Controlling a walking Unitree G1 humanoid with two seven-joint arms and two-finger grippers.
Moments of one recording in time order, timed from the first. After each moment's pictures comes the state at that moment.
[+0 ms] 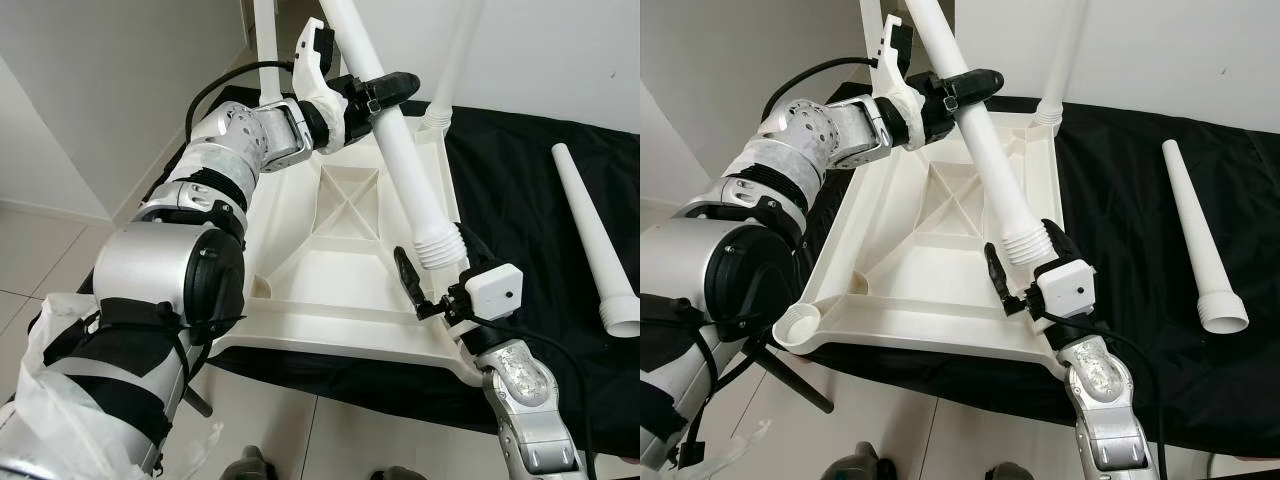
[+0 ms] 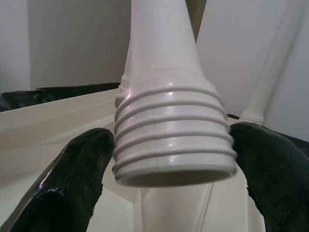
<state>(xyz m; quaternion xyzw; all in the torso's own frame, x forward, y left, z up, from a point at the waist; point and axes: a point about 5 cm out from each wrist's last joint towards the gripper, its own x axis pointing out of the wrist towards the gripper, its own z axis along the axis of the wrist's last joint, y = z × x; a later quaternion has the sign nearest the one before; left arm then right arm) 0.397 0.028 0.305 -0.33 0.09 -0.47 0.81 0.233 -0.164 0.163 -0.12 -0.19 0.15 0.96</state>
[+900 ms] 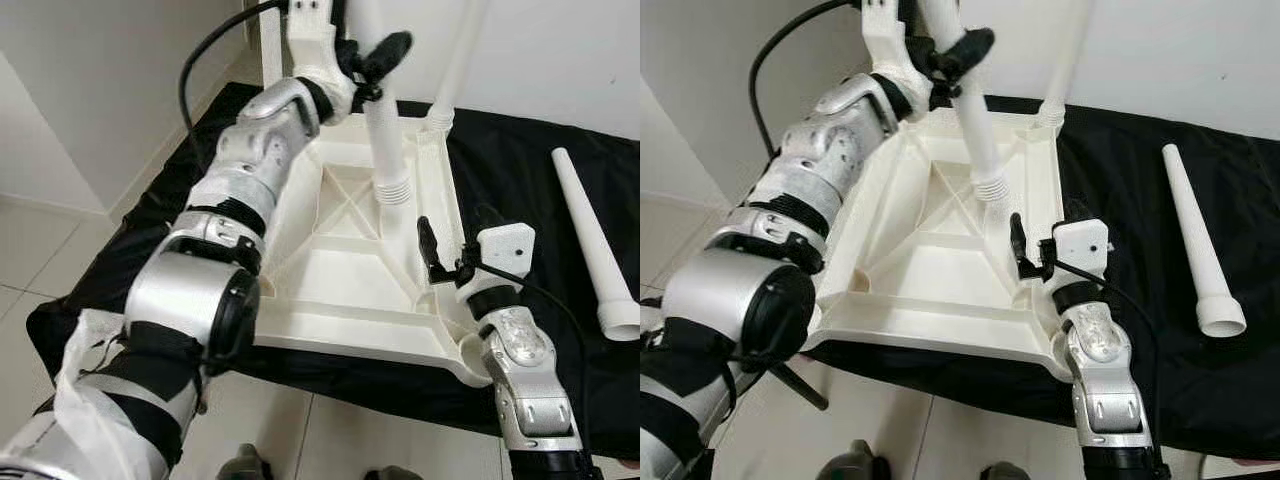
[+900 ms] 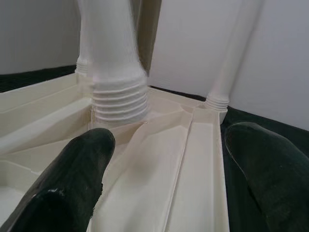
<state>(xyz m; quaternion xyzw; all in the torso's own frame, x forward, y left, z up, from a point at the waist) 0.382 0.009 0.326 -0.09 -0.17 -0.43 0.88 0.268 -0.166 0.179 -0.11 -0.14 0.07 0.98</state>
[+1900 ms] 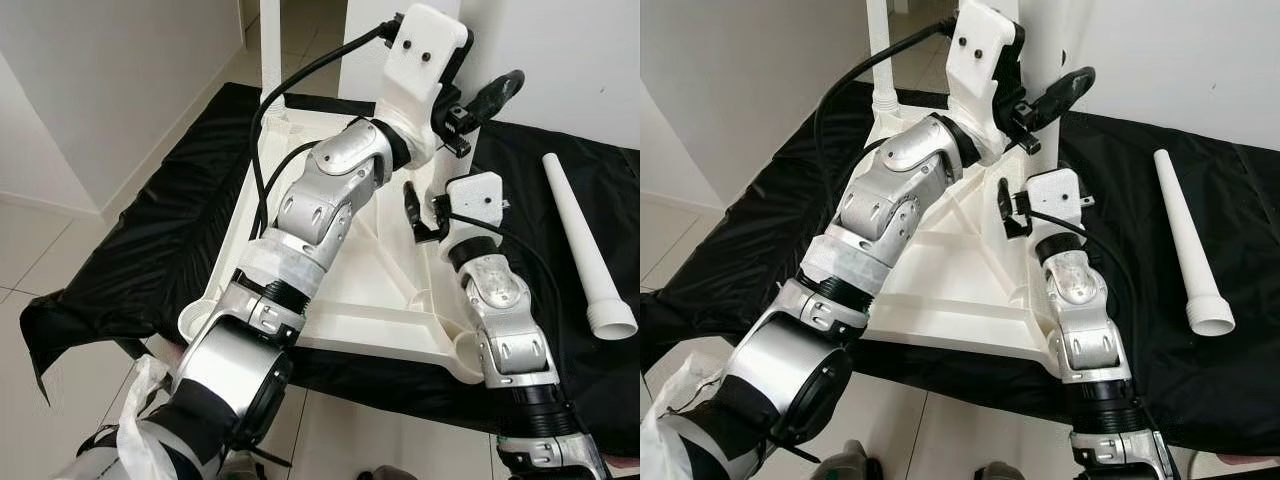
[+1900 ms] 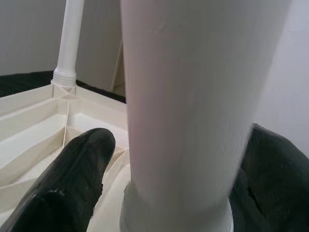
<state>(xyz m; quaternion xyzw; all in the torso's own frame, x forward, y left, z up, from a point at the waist) 0.323 -0.045 0.321 -0.05 -0.22 -0.49 0.84 0.309 -0.158 0.207 -0.15 -0.16 0.03 0.98</state>
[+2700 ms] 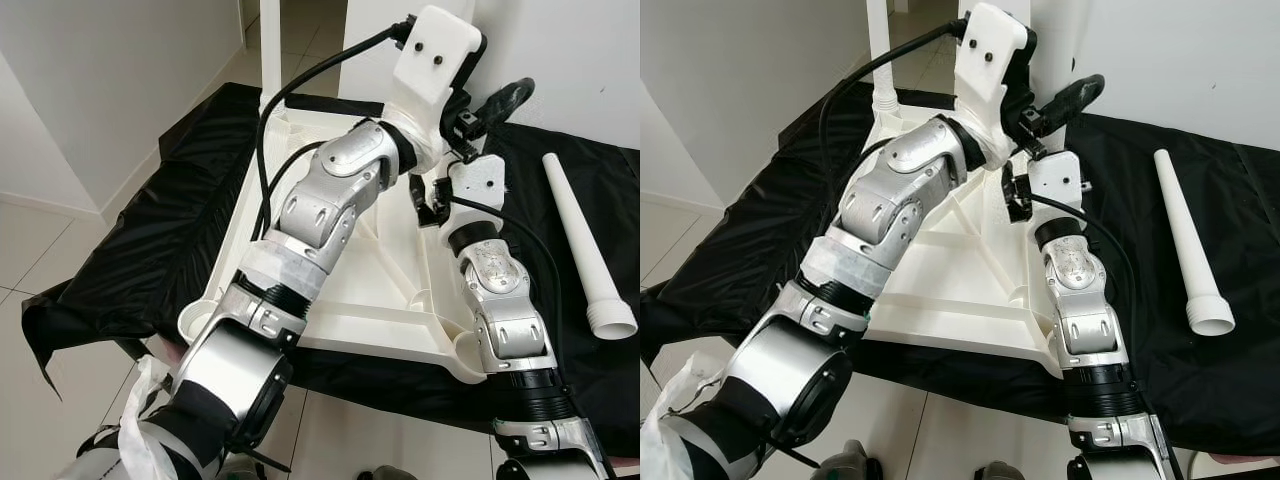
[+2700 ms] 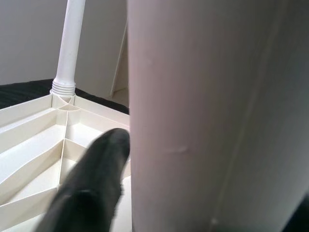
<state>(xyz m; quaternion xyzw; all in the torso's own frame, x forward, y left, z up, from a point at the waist) 0.317 -0.050 0.322 -0.04 -0.22 -0.50 0.84 0.315 -0.155 0.215 -0.15 -0.17 0.03 0.97</state>
